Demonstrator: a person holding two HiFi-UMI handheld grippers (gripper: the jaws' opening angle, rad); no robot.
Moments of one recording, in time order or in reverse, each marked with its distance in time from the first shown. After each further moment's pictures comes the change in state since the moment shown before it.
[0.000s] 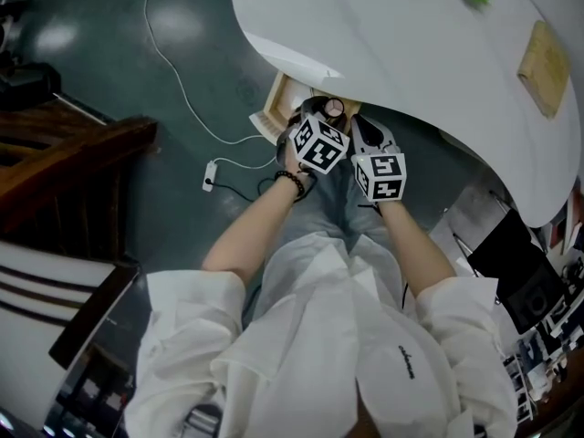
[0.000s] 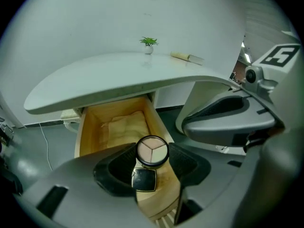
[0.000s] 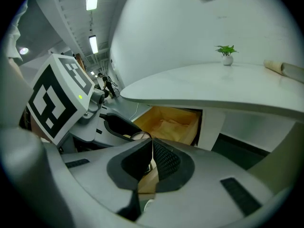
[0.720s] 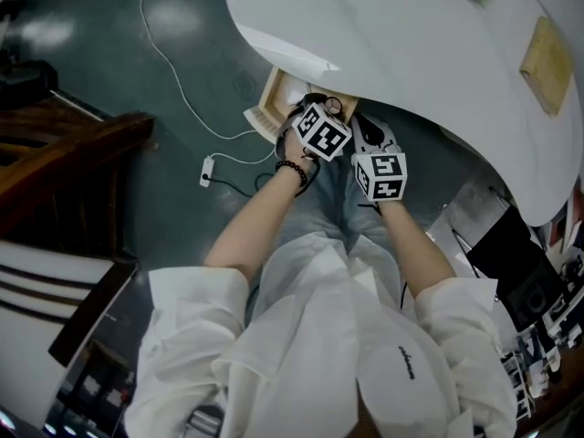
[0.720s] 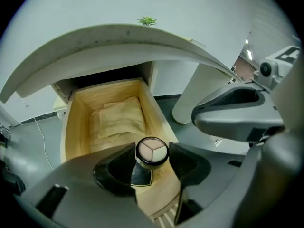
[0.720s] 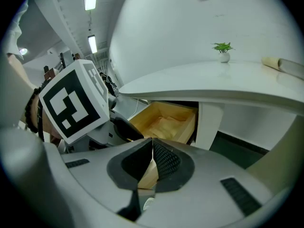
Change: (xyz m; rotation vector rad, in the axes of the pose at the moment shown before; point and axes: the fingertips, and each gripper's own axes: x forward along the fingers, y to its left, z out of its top) left arm 0.026 -0.007 -0.019 -0.005 0.150 -0.053; right arm -0.002 -0.007 -0.013 0.008 0.009 -0.005
